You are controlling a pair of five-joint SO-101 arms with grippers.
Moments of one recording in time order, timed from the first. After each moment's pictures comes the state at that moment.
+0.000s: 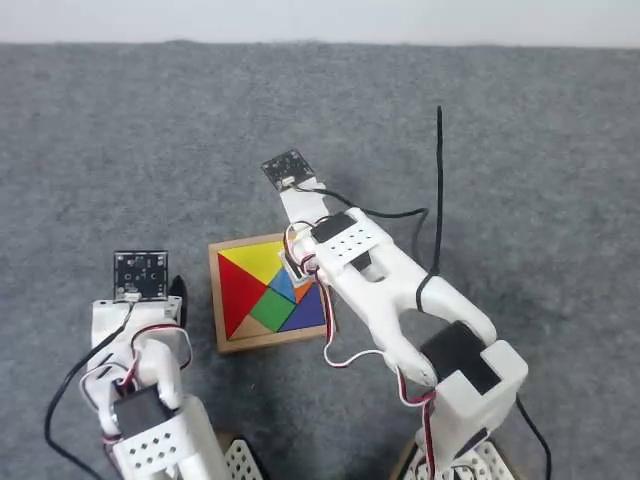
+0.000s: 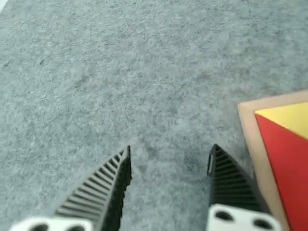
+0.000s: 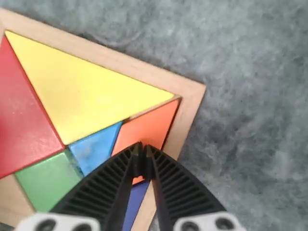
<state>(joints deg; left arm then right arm) -30.8 -103.0 96.9 56.5 -18.2 -39.6 11.9 20.0 48.0 -5.3</state>
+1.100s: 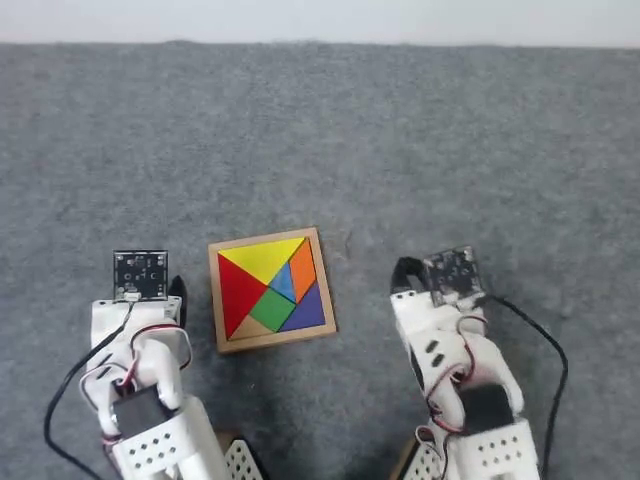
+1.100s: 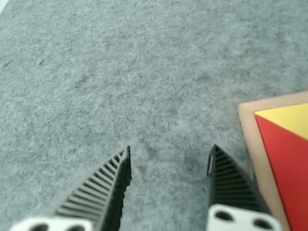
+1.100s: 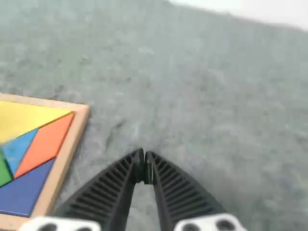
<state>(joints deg) -30.9 -103.0 96.9 56.5 -18.2 -17.7 -103.3 95.4 45.8 4.0</state>
